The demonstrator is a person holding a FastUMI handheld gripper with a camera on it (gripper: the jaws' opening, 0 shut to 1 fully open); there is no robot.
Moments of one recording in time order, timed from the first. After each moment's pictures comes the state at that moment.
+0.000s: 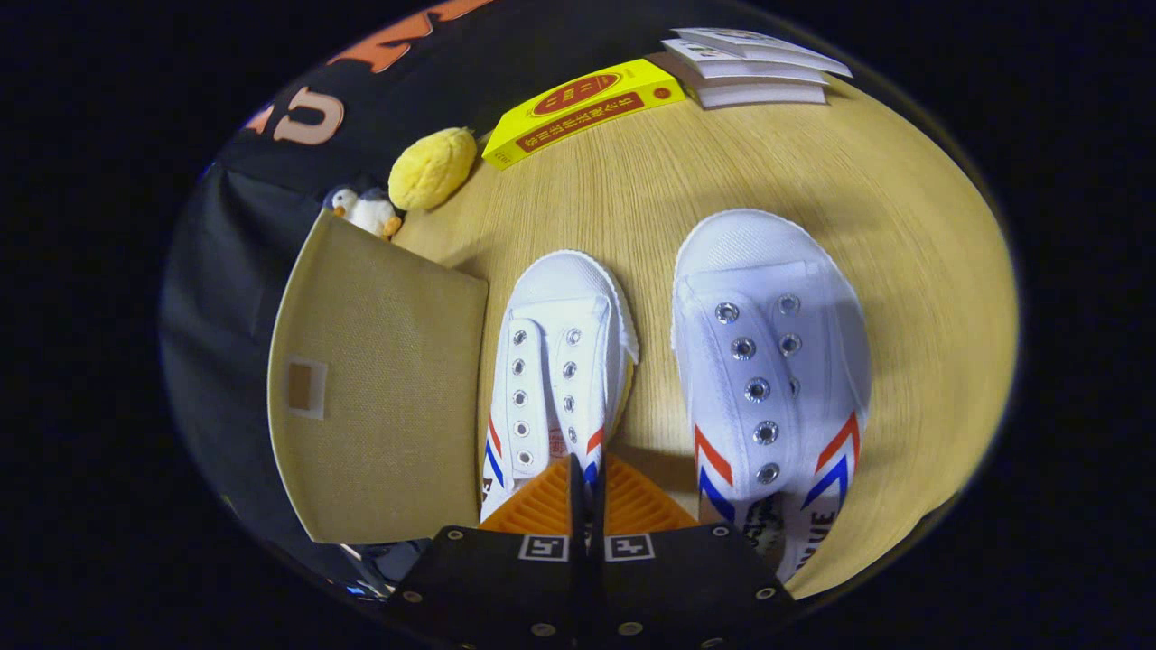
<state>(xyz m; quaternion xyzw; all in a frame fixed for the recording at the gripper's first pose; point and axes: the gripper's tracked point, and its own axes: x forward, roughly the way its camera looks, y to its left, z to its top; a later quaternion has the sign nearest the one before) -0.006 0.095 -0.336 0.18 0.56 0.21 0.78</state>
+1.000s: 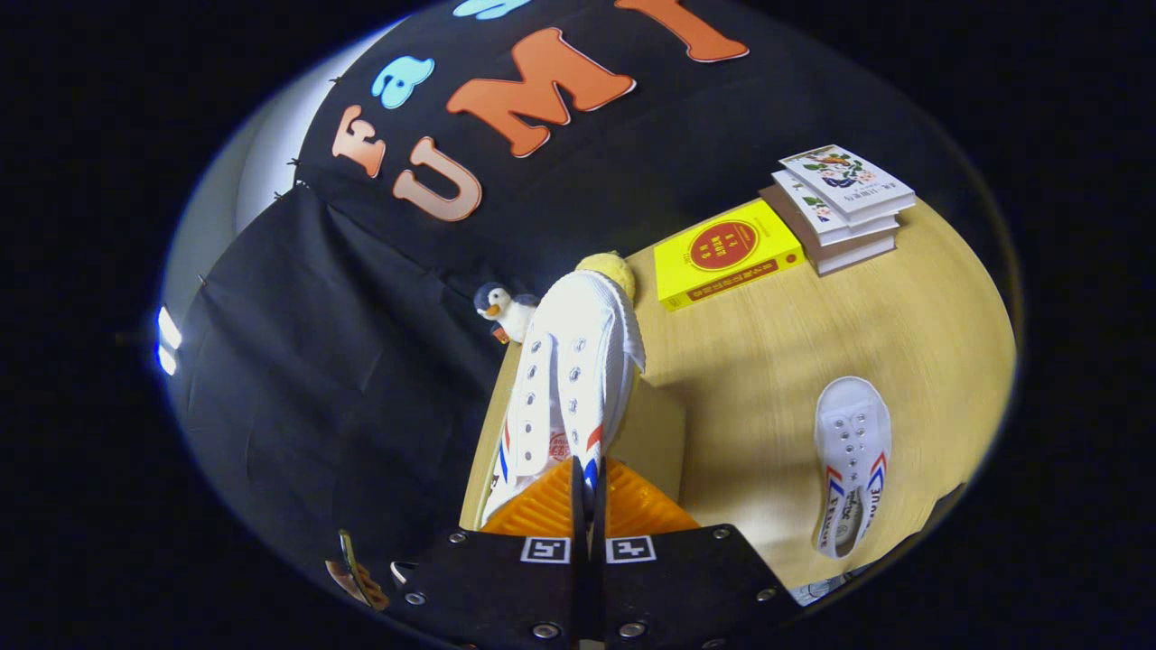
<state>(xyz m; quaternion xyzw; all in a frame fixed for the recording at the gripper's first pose) -0.014 0.193 -0.106 0.22 0.40 0.30 0.84</state>
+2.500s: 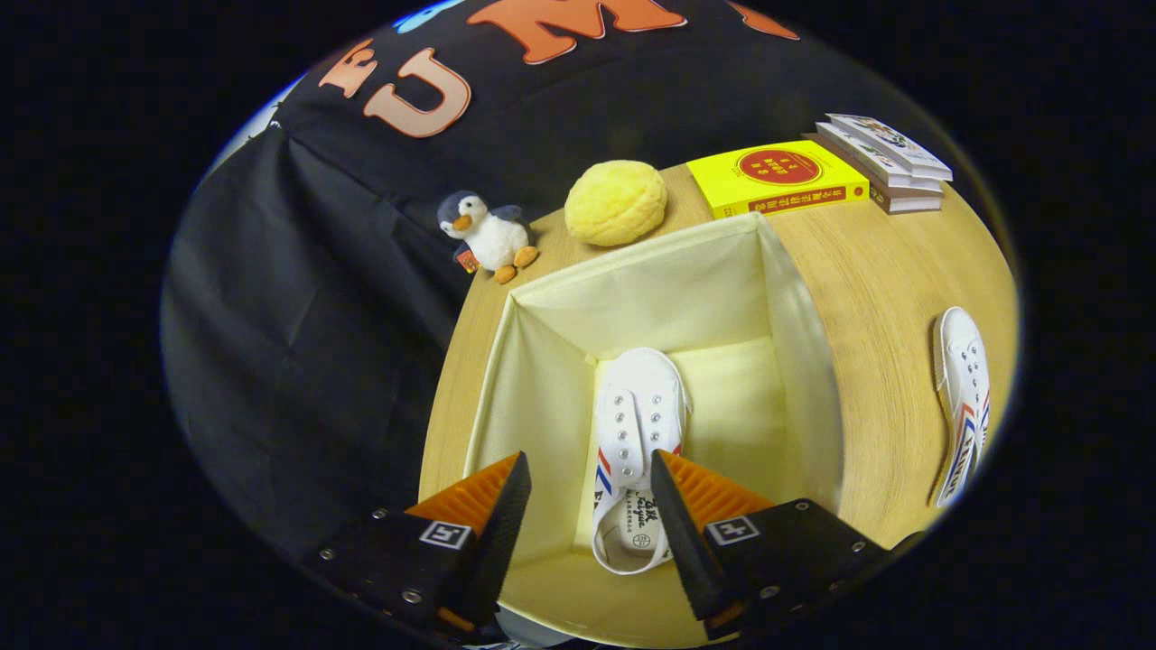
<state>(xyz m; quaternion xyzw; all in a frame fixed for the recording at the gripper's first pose) -0.022 0.324 -0.205 0.16 0.46 0.25 0.84</state>
